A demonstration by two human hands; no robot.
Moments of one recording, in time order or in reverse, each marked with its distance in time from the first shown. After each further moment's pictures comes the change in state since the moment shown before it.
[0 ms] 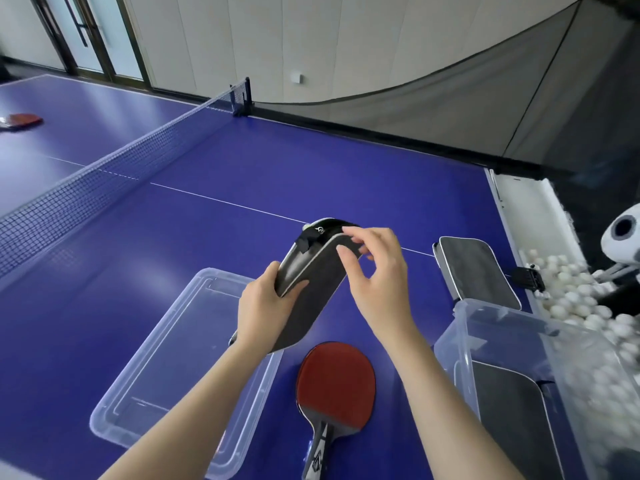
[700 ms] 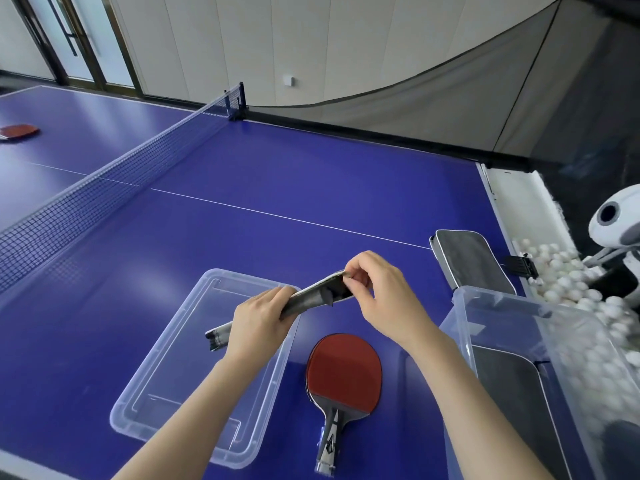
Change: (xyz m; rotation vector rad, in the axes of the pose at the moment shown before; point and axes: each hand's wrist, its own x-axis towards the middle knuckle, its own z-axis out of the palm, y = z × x) left_hand -0.033 -0.010 -0.039 0.310 0.014 0.563; right_hand -0.024 -0.021 -0.027 -0.124 -0.426 0.028
